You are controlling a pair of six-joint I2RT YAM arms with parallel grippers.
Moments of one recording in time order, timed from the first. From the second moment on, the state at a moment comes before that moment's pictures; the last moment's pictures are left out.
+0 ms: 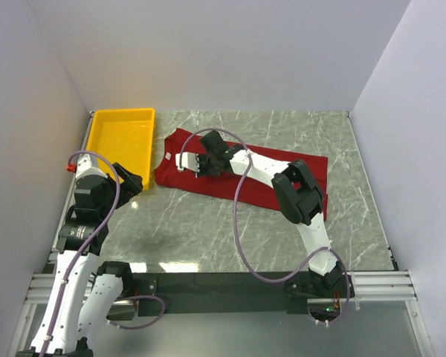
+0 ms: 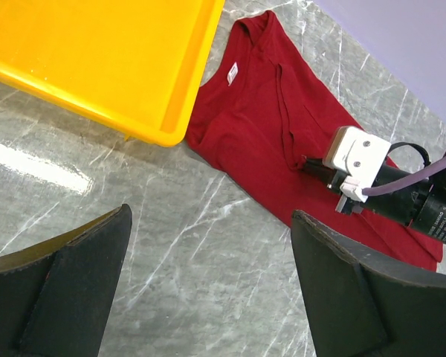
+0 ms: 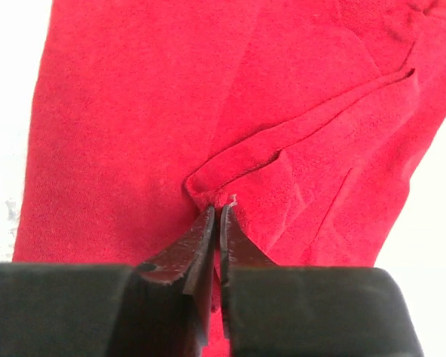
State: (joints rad) left arm -0.07 0.61 0.74 -0.57 -0.10 -0.65; right arm 0.72 2.19 1.69 -0.39 -0.20 -0.98
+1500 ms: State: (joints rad) left arm -0.09 1.32 0.96 -0.22 0.31 -0.65; right arm 0.38 1.97 1.53 -0.44 -0.39 -0.27
